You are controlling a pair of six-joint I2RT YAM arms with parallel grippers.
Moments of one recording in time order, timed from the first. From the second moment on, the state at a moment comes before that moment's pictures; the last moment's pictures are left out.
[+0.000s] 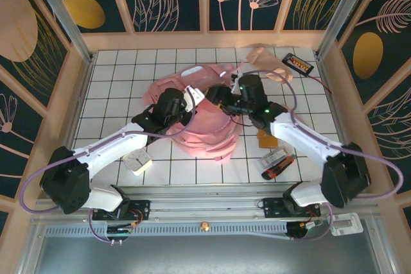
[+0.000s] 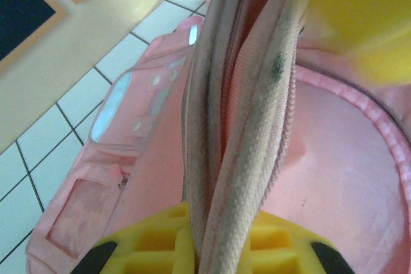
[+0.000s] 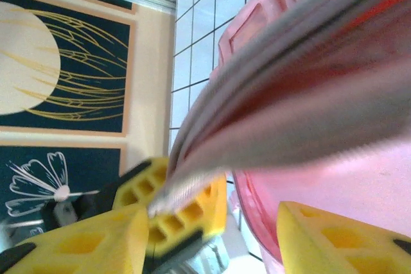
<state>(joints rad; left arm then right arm) -0.71 1.39 0.94 -0.08 -0.15 0.28 0.62 1.33 1.00 -0.10 -0.34 1.01</state>
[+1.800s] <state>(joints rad) -0.71 1.38 0.93 -0.10 -0.16 -0.07 -0.14 2.46 2.03 -0.48 -0.22 0.63</state>
